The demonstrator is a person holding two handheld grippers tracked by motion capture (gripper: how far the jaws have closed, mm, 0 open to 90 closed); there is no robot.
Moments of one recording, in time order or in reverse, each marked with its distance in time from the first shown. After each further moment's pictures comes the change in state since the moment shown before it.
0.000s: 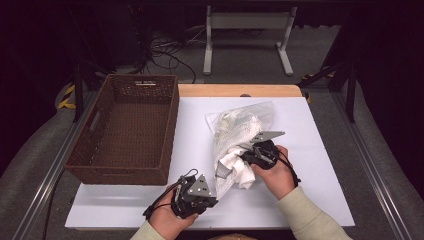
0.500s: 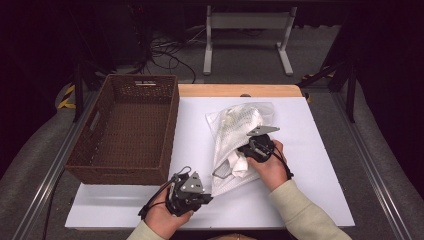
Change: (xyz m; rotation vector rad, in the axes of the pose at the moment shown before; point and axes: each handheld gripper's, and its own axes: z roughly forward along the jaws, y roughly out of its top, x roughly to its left) left arm 0.015 -0.010 -0.012 -0.024 0.089 -0.088; right arm -0.012 0.005 0.021 -0.025 -0.092 0.031
